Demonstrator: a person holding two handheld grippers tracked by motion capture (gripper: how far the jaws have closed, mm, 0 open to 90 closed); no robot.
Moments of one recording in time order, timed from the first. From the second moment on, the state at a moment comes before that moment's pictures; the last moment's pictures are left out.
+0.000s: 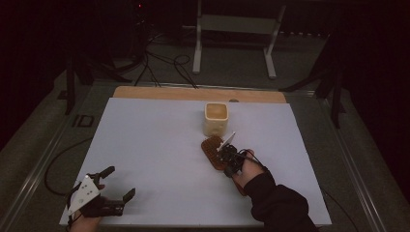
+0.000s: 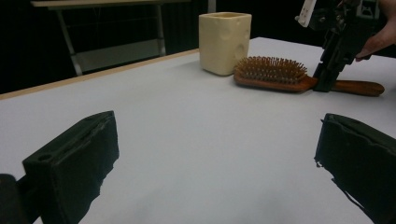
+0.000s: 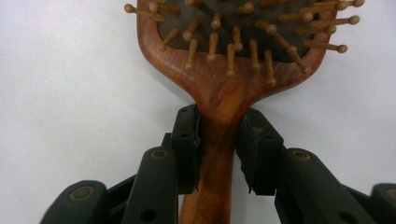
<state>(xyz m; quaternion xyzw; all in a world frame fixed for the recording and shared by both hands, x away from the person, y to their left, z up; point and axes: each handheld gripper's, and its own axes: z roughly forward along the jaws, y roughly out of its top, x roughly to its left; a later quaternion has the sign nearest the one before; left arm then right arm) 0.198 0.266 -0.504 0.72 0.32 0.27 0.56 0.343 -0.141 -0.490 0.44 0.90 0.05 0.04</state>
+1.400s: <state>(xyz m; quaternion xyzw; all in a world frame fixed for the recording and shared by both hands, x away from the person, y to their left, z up) 0.201 0.267 -0.506 0.72 0.34 0.27 0.54 0.316 -0.168 -0.485 0.39 0.89 0.20 0.08</state>
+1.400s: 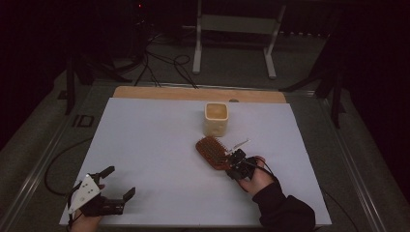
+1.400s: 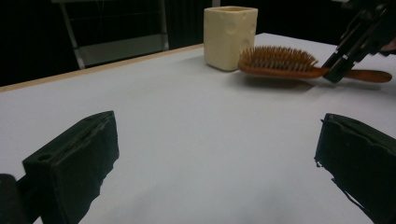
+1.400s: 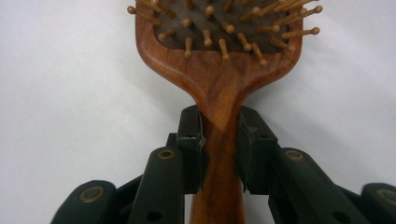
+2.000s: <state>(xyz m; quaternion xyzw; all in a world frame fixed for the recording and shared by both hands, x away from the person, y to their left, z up) 0.208 0.258 -0.490 0.71 0.37 0.25 0.54 0.298 -0.181 -0.453 0.37 0.88 0.27 0.13</state>
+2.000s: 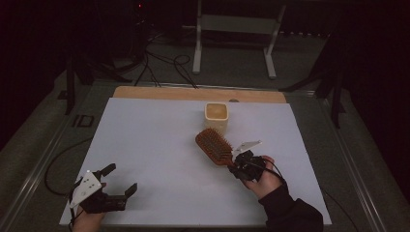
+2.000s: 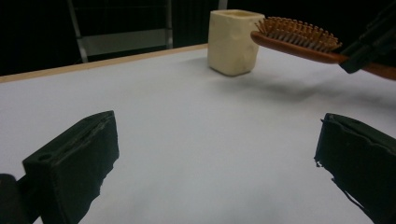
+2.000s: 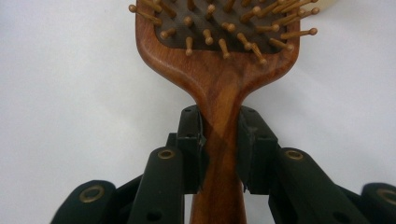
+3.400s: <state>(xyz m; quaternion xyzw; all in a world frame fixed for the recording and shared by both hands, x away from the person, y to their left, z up) 0.298 0.168 -0.402 0.68 0.40 0.07 0.60 0.285 -0.176 -0.431 0.33 0.86 0.33 0.19</state>
